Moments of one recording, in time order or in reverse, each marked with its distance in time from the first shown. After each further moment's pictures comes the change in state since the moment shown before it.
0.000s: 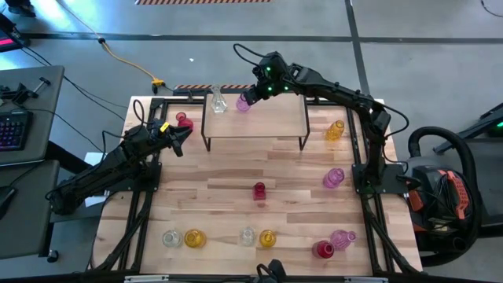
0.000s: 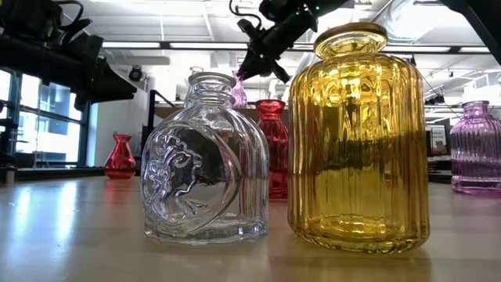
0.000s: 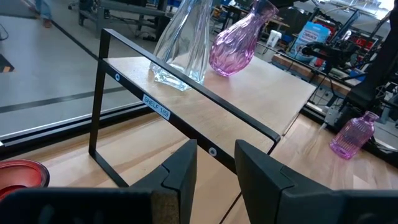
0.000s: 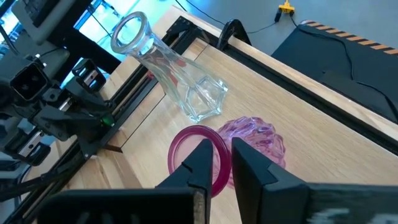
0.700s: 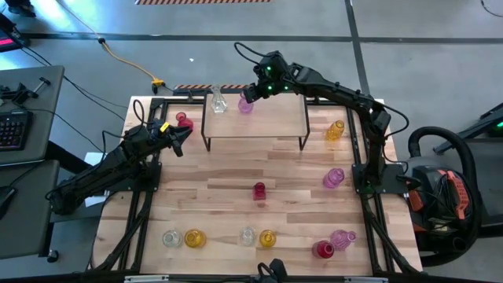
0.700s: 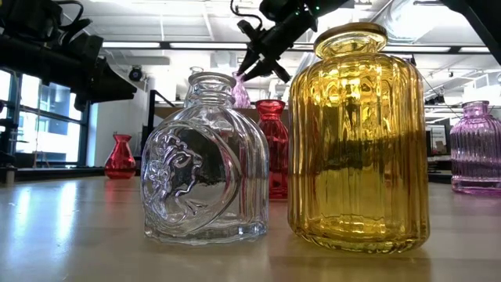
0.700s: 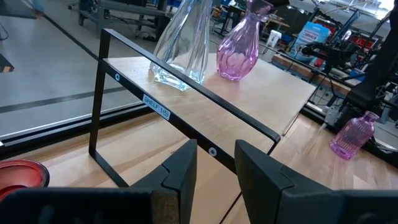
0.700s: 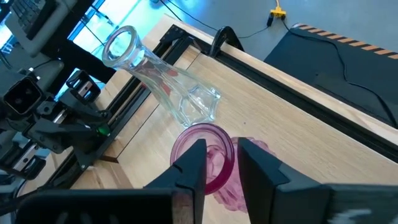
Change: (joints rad) left arm 0.000 0.000 0.000 0.000 0.000 0.000; right arm 0.000 0.000 0.001 0.007 0.033 0.029
